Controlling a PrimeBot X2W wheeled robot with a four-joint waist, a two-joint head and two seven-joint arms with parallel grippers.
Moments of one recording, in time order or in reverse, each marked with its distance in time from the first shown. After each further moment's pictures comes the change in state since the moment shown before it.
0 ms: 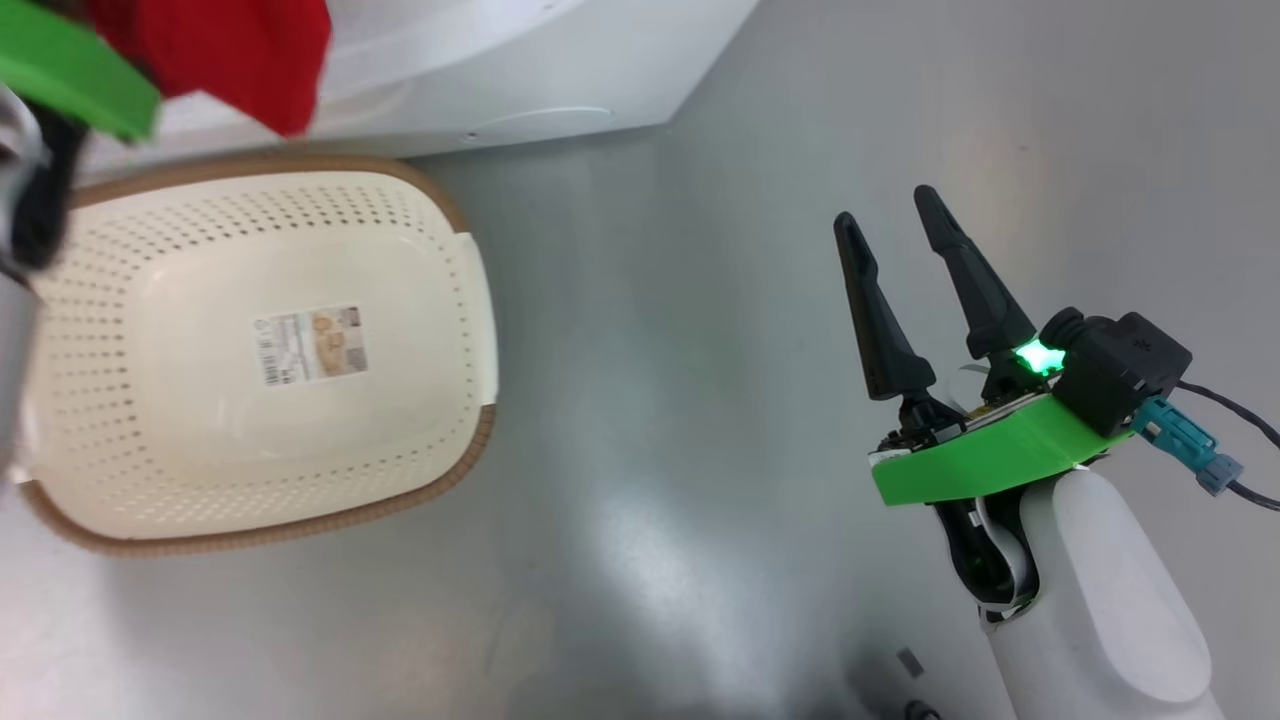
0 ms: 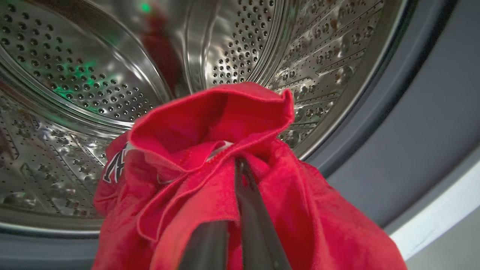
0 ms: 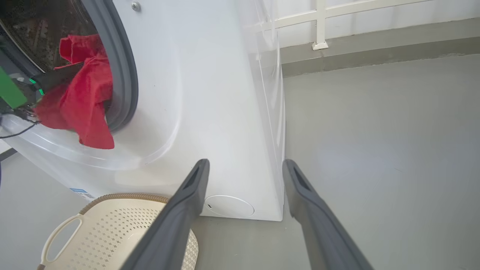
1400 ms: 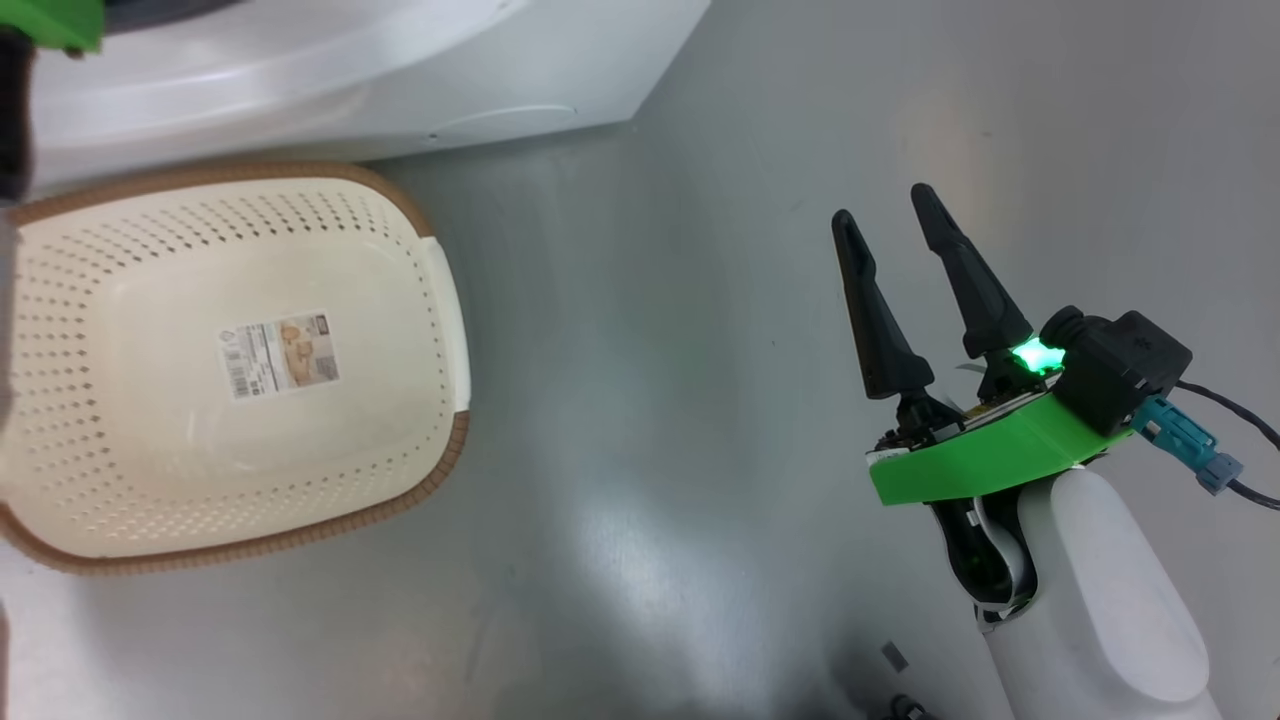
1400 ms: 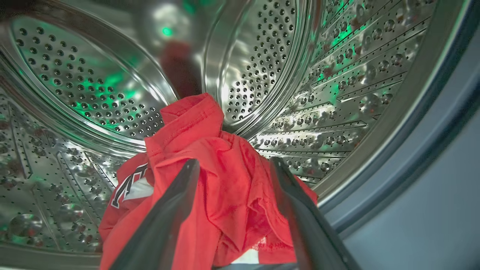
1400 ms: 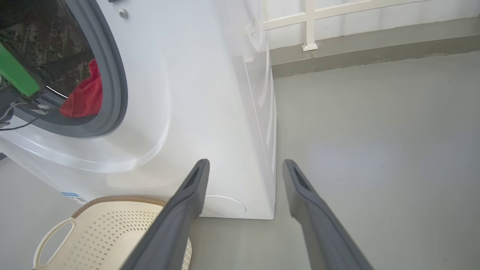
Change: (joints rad) left arm -0.167 -0.061 0.074 0.235 0.105 0.000 -0.080; right arm -0.002 0.004 0.009 -0.006 0.021 0.000 0.000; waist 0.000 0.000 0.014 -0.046
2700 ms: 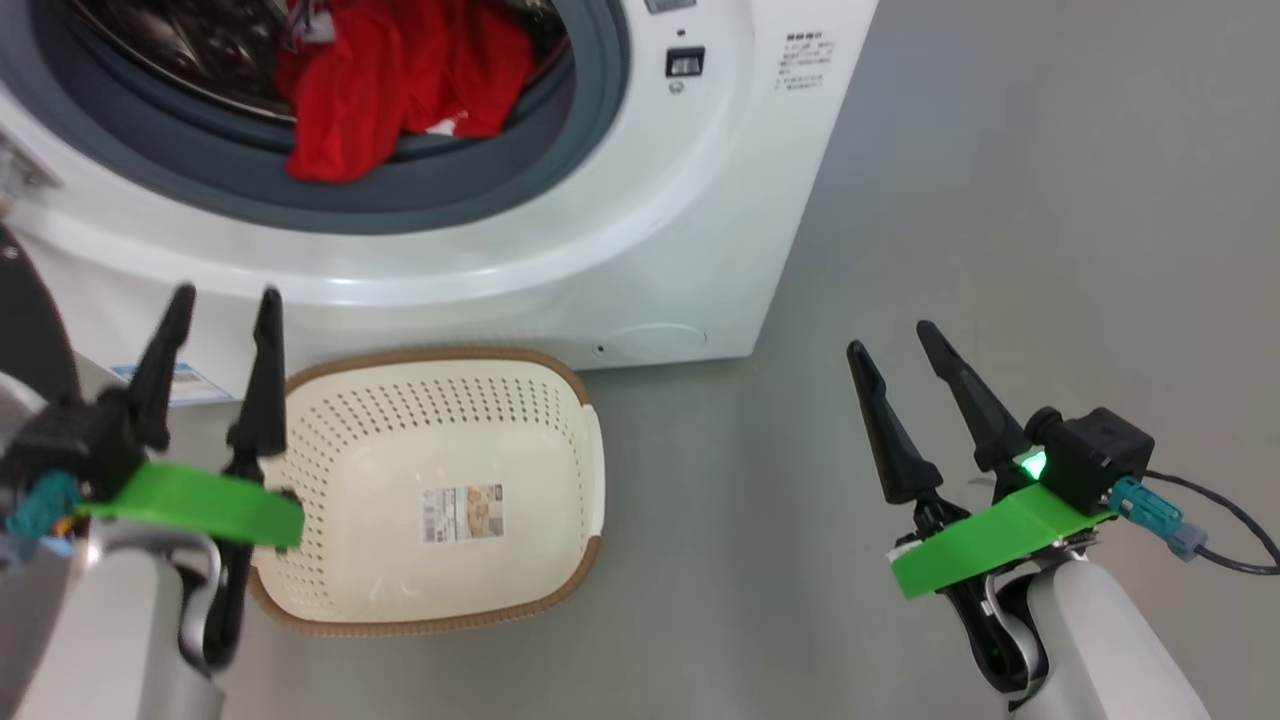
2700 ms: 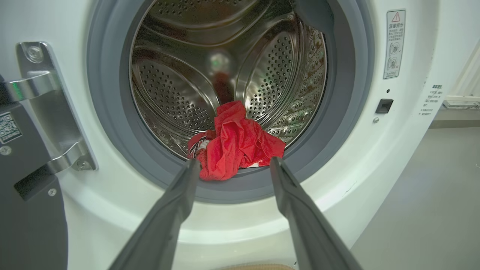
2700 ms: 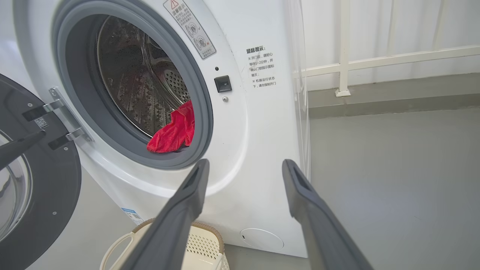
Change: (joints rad) left arm 0.844 -0.102 0.270 -0.467 0.136 0.000 0.000; right arm 0.125 -0.049 0.004 0.105 0.007 0.000 0.000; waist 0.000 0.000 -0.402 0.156
